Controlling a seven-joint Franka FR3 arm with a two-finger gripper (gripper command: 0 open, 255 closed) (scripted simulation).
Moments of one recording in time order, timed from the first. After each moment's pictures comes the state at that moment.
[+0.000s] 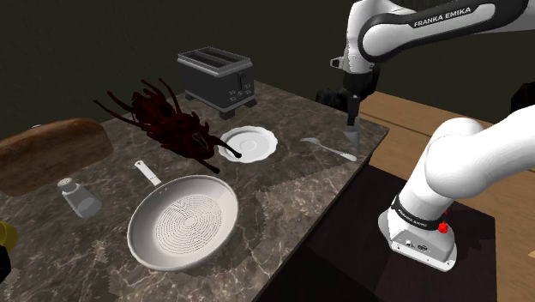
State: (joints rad) arm 0.02 -0.72 -0.30 -2.67 -0.21 1.85 -0.54
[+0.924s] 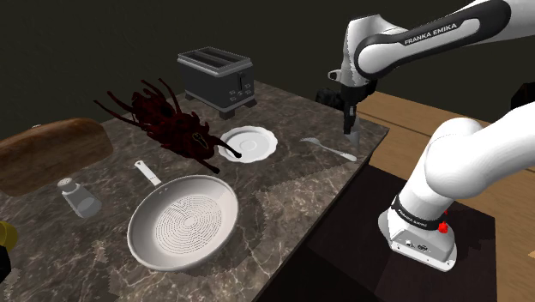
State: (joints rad) arm 0.02 -0.68 -0.33 -2.75 -0.23 1.97 -0.56
